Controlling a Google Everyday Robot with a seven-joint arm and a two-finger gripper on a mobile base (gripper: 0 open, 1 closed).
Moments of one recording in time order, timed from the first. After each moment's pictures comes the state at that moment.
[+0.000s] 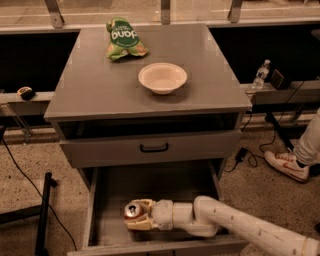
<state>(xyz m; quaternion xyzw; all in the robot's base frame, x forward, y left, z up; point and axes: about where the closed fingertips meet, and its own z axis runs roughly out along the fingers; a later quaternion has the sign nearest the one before) 0.462 0.090 0.469 -0.45 0.60 0.48 0.46</state>
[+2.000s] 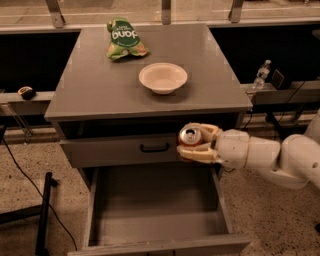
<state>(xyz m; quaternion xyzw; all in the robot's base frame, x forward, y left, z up) 0.522 -0.087 0.788 -0.46 0.58 0.32 0.59</state>
